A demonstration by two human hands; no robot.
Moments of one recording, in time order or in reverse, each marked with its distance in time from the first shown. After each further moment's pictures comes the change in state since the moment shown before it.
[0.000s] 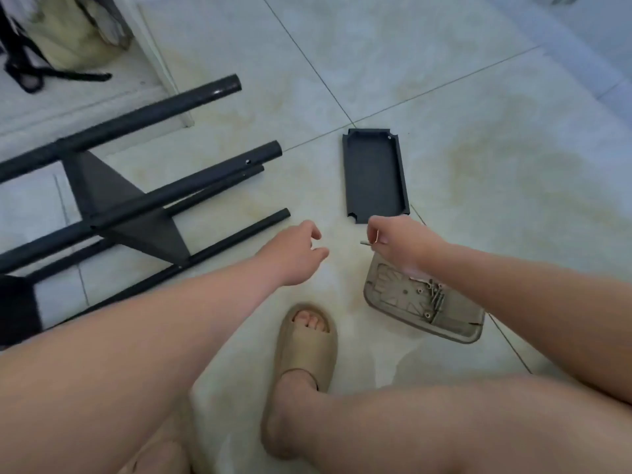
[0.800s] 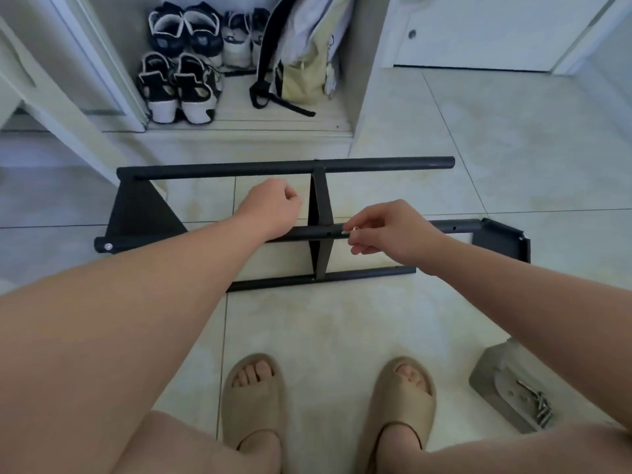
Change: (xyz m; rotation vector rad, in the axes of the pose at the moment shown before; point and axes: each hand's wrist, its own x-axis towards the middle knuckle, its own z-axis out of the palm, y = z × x) left_hand -0.118 -0.231 -0.204 -0.260 0.598 -0.263; right_hand 0.023 -0.339 -0.024 0.543 -0.115 -0.293
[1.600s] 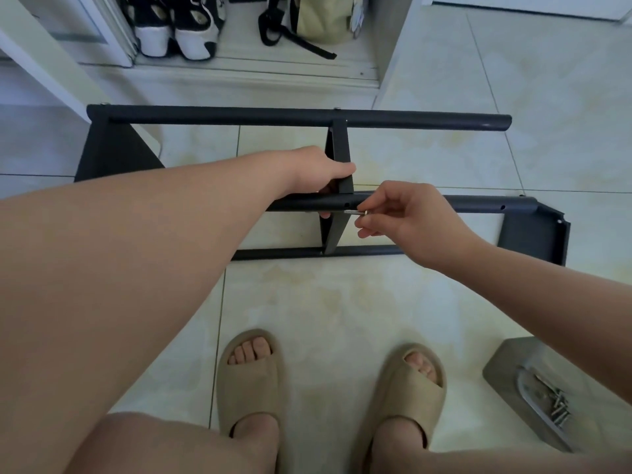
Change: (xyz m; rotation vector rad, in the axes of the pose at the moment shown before) left_hand 0.053 -0.001 0.037 -0.154 -0.522 -0.077; right_hand 0.018 0.028 0.024 -0.016 0.004 -0.104
